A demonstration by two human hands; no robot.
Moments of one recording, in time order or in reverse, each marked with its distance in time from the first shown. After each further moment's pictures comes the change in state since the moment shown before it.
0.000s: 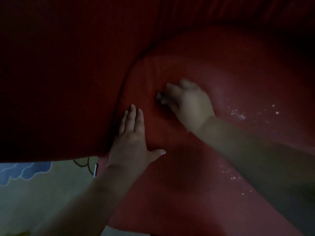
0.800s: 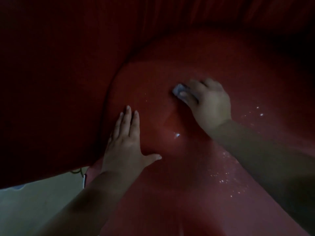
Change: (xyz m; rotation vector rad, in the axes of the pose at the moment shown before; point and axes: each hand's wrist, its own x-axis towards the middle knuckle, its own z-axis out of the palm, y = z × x) left_hand 0.009 0.017 0.001 0.054 -0.021 0.023; right_hand -0.013 0.058 -0.026 -0.069 0.181 0.216
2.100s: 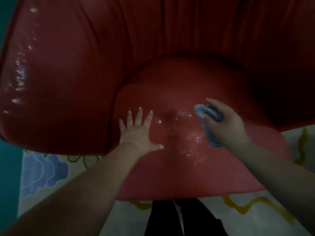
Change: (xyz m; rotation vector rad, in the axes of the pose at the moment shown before) left_hand -0.018 0.088 -0.070 0.358 -0.249 0.064; right_hand -0.087 0.026 -0.188 0.590 -0.189 0.545
